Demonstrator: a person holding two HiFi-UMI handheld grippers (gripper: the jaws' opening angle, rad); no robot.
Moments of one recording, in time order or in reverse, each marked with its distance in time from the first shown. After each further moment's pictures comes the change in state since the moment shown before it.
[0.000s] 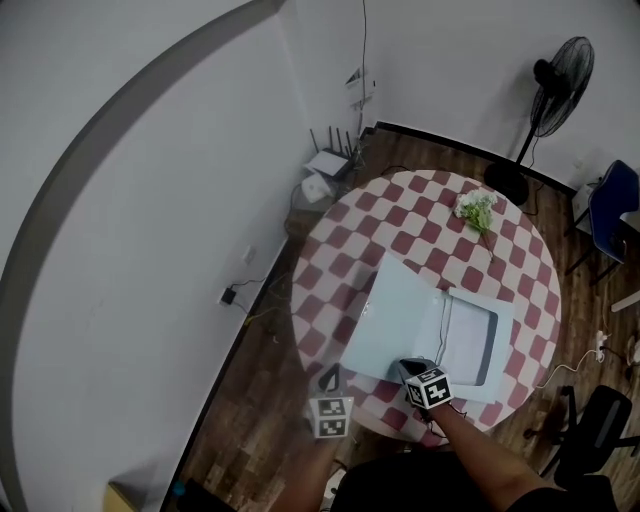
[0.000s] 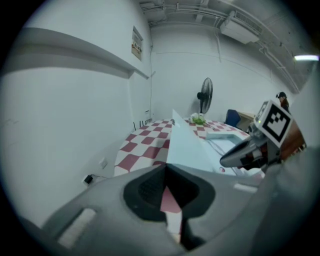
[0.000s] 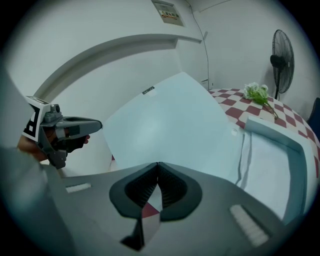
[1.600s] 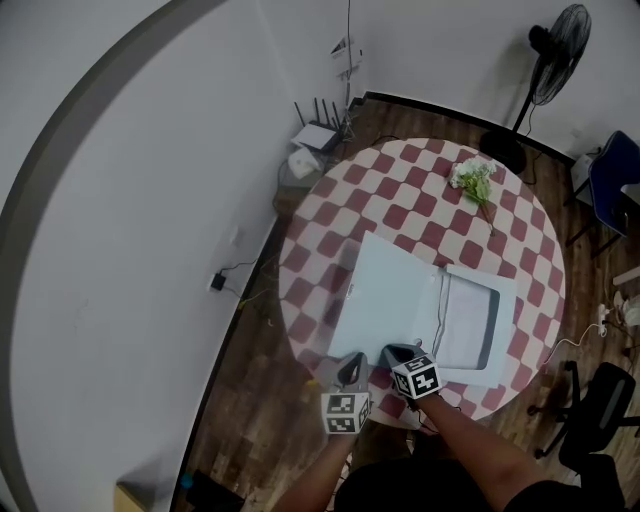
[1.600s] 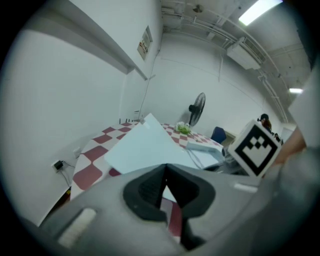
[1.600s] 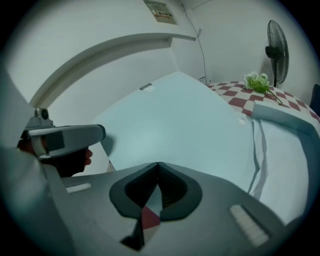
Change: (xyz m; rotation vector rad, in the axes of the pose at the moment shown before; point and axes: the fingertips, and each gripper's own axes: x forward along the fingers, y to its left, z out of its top) left arm 0.031 -0.071 -0.002 -0.161 -0.090 -0.200; right arm 0.038 -0.001 -0.012 0.064 -0.021 0.013
